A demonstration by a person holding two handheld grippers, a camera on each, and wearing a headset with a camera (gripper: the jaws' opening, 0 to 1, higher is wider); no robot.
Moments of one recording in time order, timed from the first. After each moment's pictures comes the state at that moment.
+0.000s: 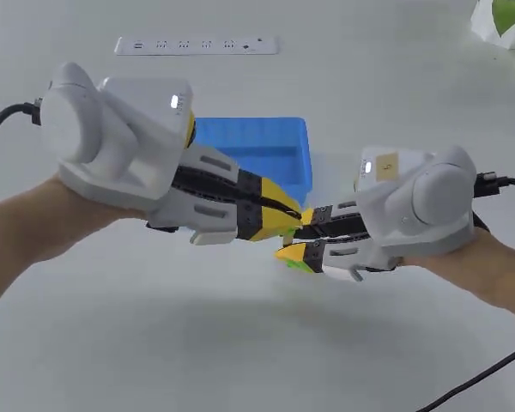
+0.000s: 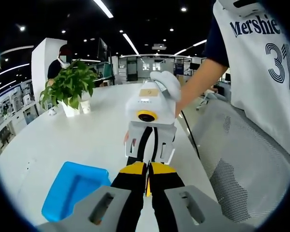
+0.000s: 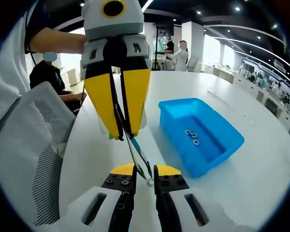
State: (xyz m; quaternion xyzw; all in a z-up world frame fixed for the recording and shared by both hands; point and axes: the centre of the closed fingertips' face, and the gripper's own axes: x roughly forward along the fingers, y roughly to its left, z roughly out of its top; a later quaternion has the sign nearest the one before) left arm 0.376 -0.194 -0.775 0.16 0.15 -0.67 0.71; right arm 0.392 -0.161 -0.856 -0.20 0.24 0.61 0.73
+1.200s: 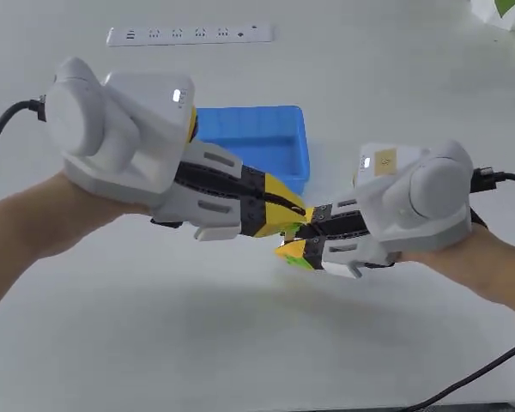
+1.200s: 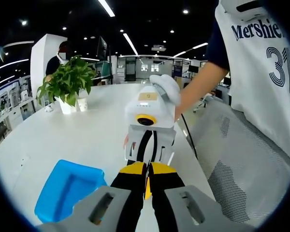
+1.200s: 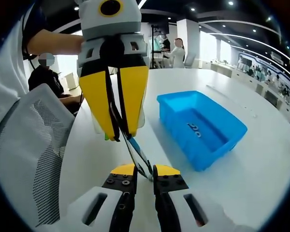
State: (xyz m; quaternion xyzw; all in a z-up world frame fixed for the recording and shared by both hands) left arm 0.376 -0.201 -0.782 0.14 0.16 -0.68 0.70; right arm 0.390 -0.163 -0.867 -0.17 0.25 0.61 0.73
